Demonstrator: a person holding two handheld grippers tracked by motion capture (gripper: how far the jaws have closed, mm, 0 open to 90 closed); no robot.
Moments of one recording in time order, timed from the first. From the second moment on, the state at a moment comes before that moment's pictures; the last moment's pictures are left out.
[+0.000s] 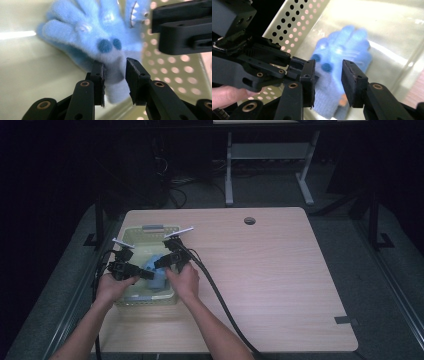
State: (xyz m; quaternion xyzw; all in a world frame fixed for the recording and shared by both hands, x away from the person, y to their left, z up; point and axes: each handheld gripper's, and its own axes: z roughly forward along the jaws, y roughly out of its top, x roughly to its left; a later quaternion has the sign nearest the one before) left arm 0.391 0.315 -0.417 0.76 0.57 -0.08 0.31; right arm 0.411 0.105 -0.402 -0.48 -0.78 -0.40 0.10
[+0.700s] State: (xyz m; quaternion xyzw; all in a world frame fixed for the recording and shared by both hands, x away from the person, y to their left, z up) left arm 0.389 0.321 -0.402 0.76 0.57 -0.08 0.29; right arm 0.412 0.082 -0.386 -0.46 -0.77 -0.43 0.10
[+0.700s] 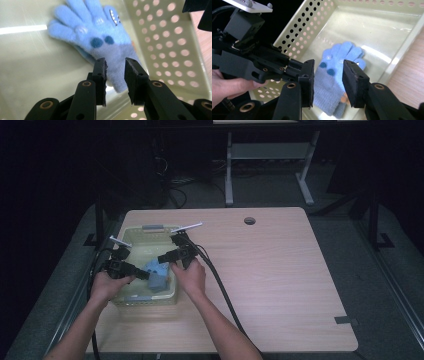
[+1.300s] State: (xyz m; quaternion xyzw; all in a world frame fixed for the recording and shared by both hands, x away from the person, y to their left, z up) left arm 0.384 0.320 -0.372 0.77 0.54 -0.06 0.33; right arm 0.411 0.052 -0.369 -0.47 -0.75 -0.46 0.11
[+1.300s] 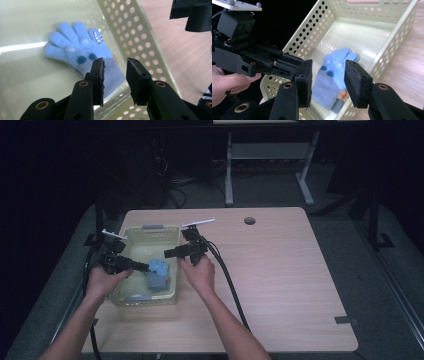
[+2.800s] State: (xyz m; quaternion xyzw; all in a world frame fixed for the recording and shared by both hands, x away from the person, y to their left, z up) left arm 0.381 0.275 -0.342 0.77 0.50 -0.05 0.39; right arm 0.411 -0.013 -0.362 -0.48 -0.73 -0.48 0.10
